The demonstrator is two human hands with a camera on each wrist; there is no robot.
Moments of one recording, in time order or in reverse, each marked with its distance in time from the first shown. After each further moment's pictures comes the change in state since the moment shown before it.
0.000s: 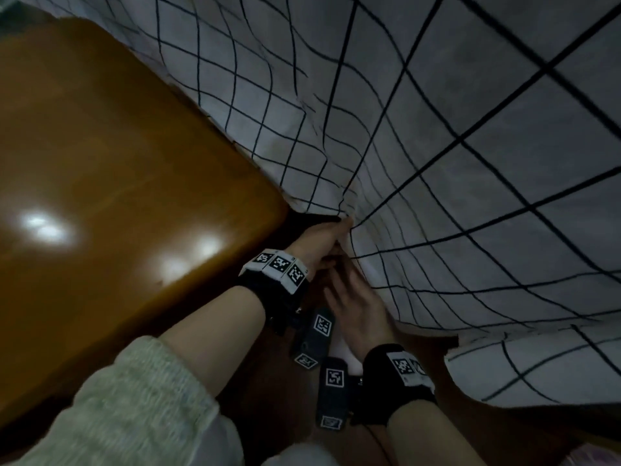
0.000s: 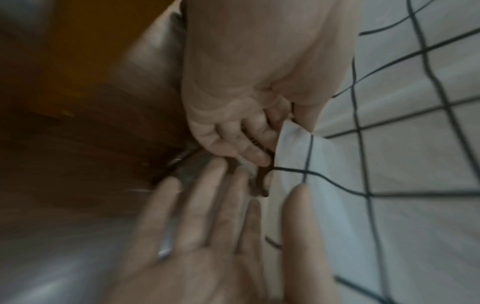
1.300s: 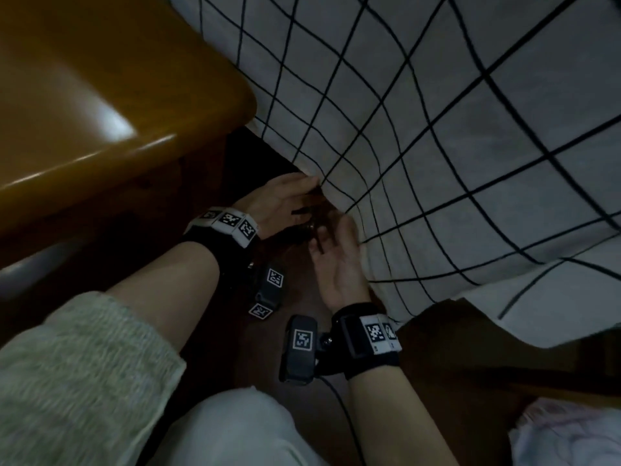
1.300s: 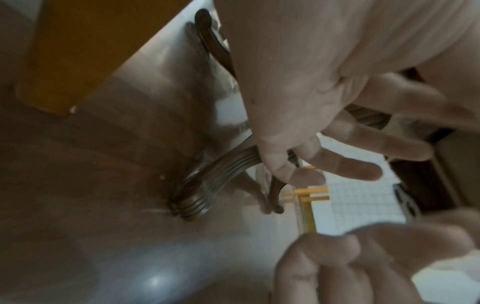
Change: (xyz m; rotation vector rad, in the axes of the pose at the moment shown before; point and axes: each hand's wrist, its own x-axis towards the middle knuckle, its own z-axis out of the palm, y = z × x) left_hand 0.067 -0.077 -0.036 -0.193 -0.342 0.292; right_hand 0.023 0.028 -0.029 -0.006 0.003 -0.323
